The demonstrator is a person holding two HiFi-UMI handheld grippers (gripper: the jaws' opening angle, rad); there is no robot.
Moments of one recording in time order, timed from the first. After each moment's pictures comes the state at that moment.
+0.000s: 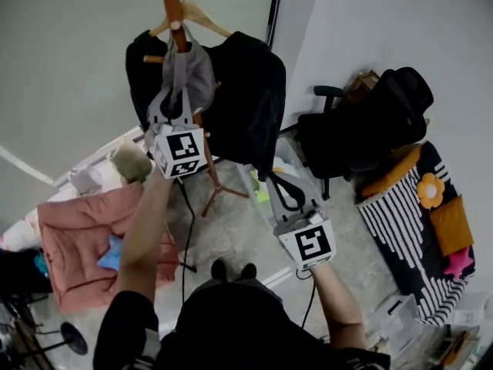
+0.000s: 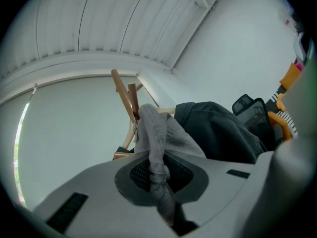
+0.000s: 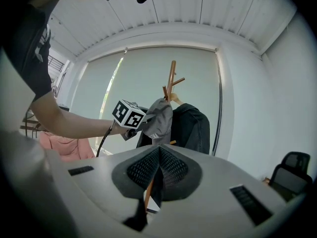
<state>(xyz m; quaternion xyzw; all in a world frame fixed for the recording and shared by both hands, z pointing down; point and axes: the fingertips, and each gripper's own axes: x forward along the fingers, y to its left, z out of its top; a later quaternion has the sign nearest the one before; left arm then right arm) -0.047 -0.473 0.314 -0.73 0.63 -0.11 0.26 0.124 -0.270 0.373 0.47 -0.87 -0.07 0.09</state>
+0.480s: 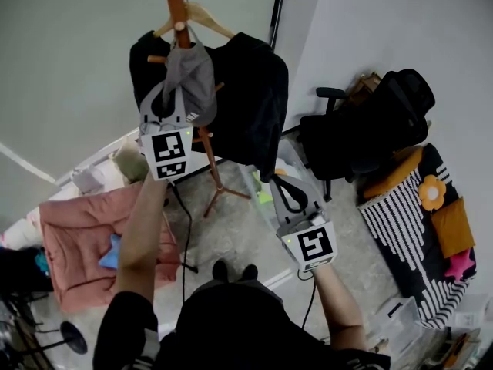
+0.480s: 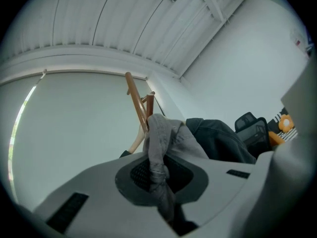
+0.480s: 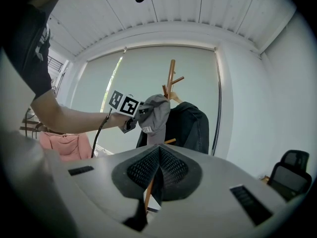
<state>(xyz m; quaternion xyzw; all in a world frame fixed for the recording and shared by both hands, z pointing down) -0.062 -0.458 0.282 -0.75 0.62 -0.04 0.22 0.128 -0.267 0.377 0.48 -0.87 -0.06 0.09</state>
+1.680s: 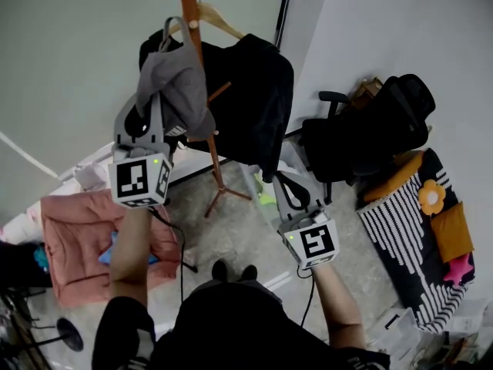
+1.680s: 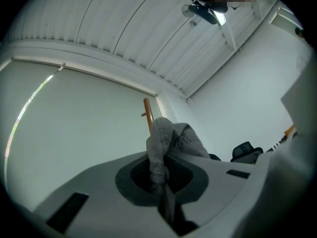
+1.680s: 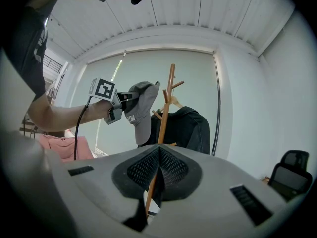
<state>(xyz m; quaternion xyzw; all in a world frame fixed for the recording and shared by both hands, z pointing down) -0.104 -0.367 0.222 -0.77 0.60 0.08 0.20 0.122 -0.259 0.365 0.48 -0.87 -0.07 0.07</state>
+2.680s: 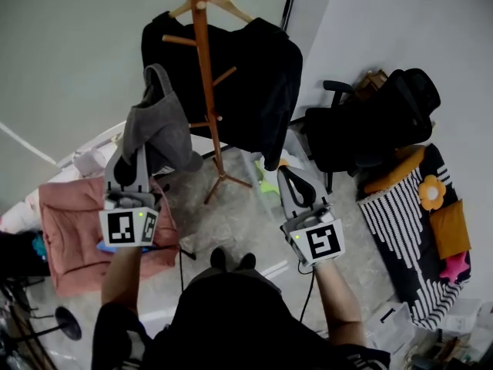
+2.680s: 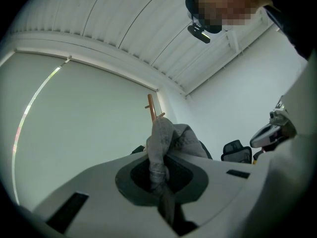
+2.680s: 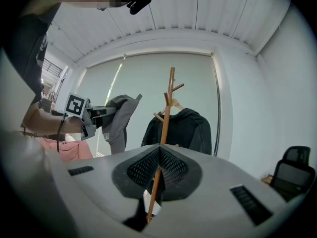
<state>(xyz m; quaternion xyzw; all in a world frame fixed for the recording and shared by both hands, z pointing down) -0.150 -0.287 0.303 -0.79 0.59 0.07 0.15 0.116 -0.248 0.365 0.48 -0.87 -0.06 0.05</state>
